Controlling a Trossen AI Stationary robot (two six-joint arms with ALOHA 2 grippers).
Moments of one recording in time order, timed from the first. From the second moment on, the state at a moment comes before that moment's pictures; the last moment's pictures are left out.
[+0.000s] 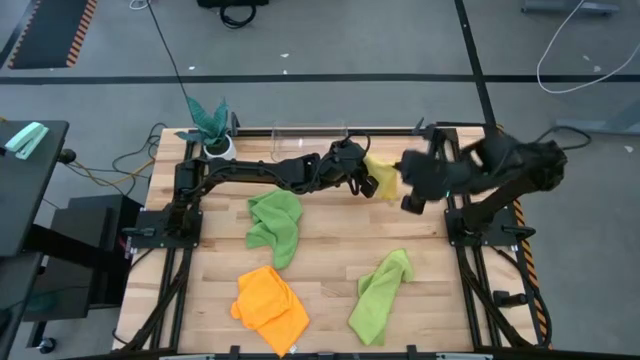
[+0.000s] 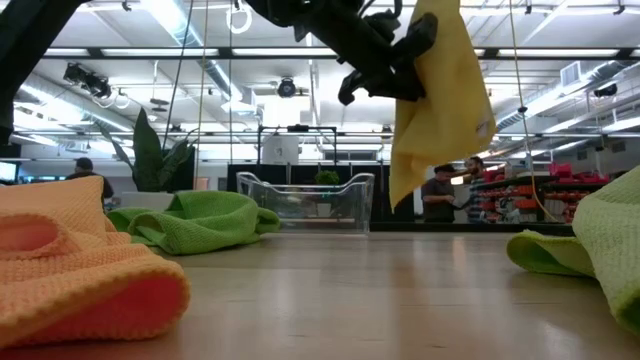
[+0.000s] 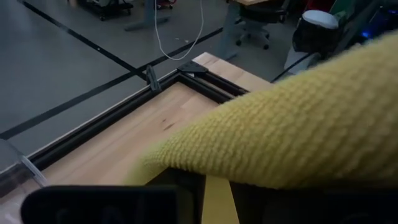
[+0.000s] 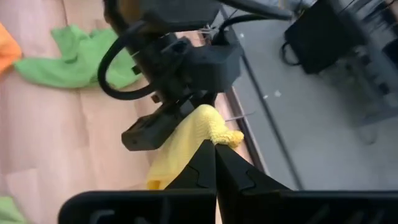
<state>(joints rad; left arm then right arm) 0.11 2.03 1.68 -0.04 -0.40 -0.35 0.33 1.41 1.89 -1.54 0.73 0.31</state>
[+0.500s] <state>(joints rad) 0.13 1.95 1.68 -0.19 -0.40 -0.34 0.38 1.41 1.74 -1.27 0.83 0.15</state>
